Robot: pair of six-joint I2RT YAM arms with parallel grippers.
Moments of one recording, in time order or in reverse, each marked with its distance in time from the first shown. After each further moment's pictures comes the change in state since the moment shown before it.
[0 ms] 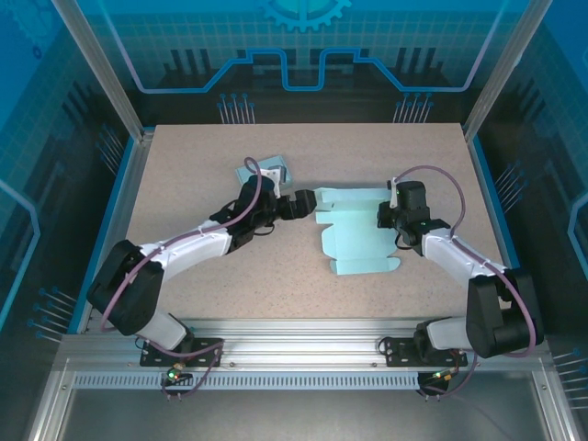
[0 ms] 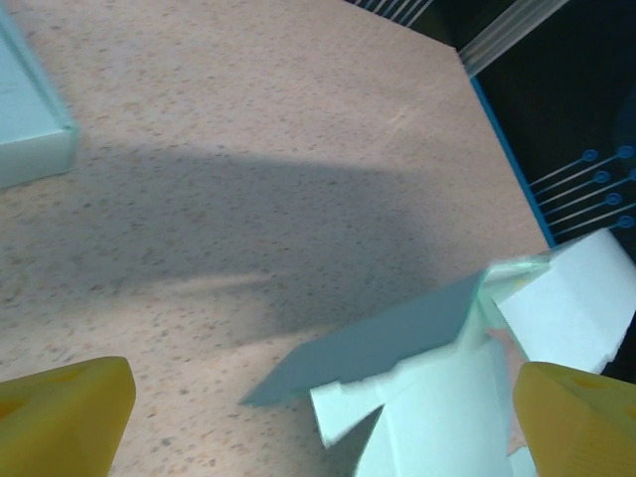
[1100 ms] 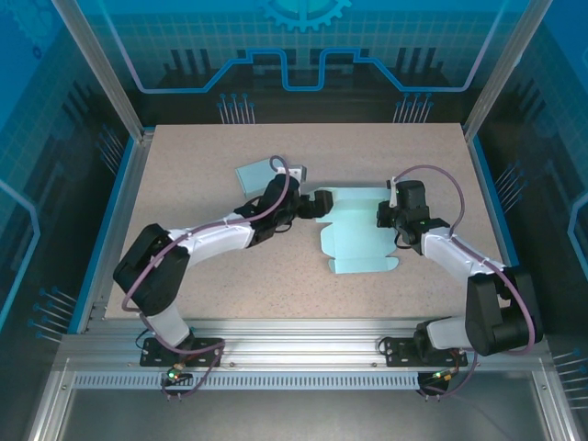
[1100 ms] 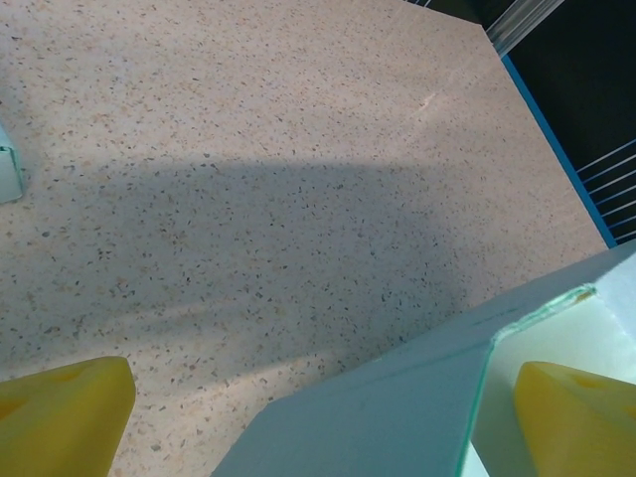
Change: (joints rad) left arm -0.076 0.177 0.141 -0.021 -0.129 0.053; right arm 0.000 0.010 0.005 0.005 -0.003 0.000
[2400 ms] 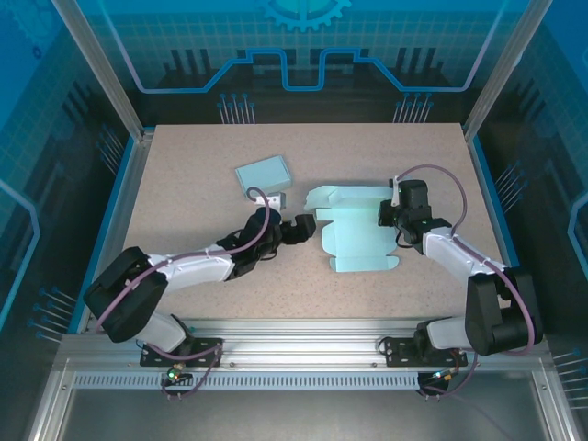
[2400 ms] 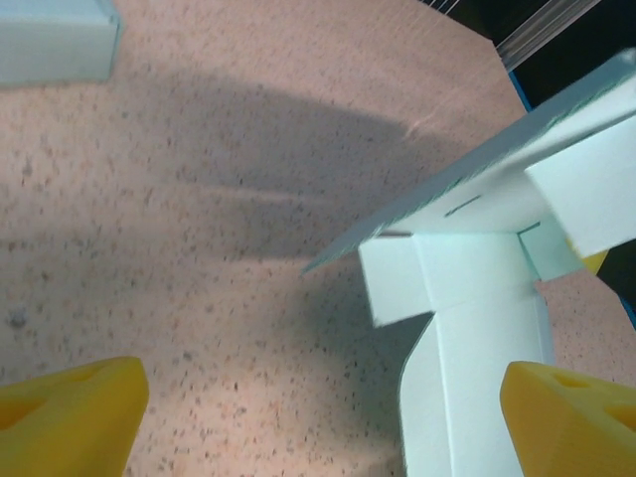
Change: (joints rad) left arm -0.060 -0.219 -0.390 0.204 -0.082 -0.155; right arm -0.019 -0.002 0.000 0.008 -0.019 0.011
